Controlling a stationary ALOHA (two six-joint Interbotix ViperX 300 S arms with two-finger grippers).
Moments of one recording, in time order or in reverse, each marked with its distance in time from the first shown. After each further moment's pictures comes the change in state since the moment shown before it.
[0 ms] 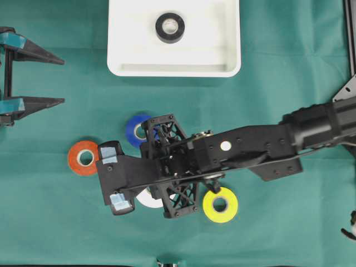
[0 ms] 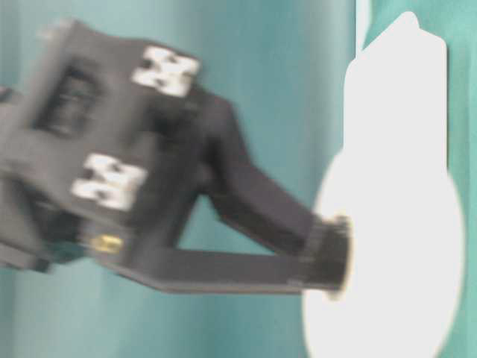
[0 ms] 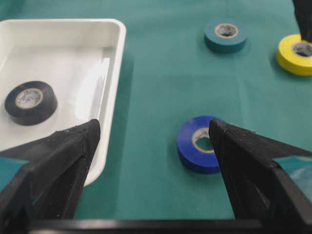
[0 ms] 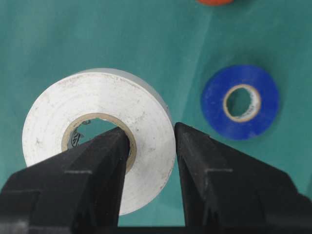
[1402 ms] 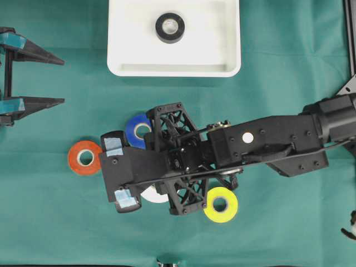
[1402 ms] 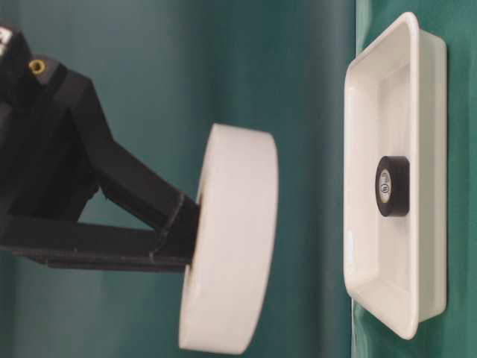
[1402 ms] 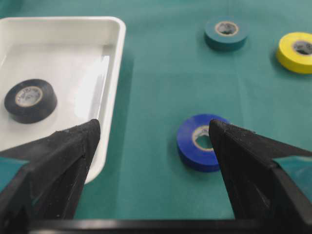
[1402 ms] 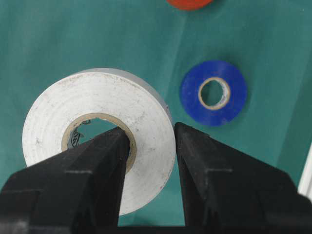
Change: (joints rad) left arm 0.000 0.000 0.000 -0.002 0.005 0.000; right arm 0.000 -0.055 -0.052 -0.034 0.084 0.003
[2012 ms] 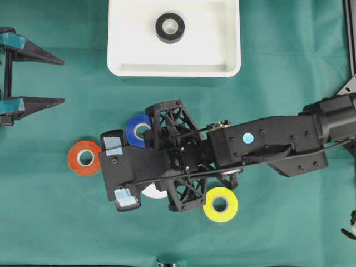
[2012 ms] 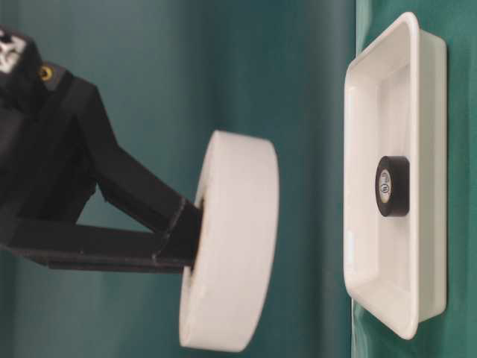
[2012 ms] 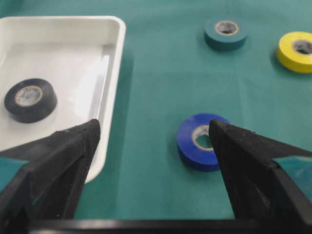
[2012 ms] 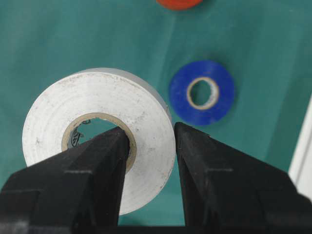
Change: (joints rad) left arm 0.000 -0.002 0.000 0.002 0.002 0.000; right arm 0.000 0.000 0.000 -0.041 0.000 -0.002
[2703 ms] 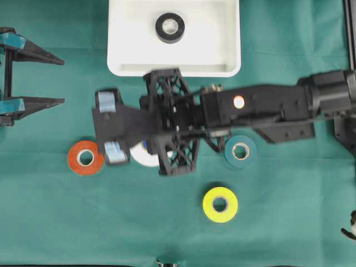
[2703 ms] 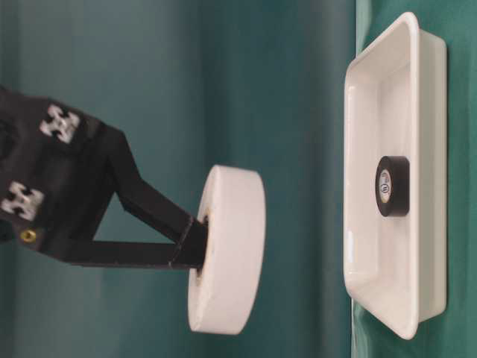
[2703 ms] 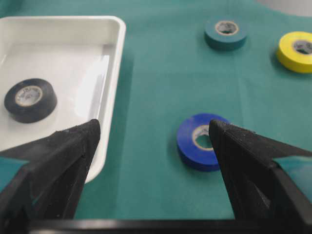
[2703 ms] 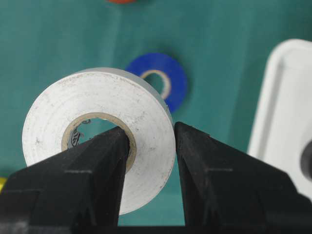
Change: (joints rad) left arm 0.000 0.000 0.000 0.000 0.000 0.000; right arm -0.110 0.000 0.000 -0.011 0.002 -0.018
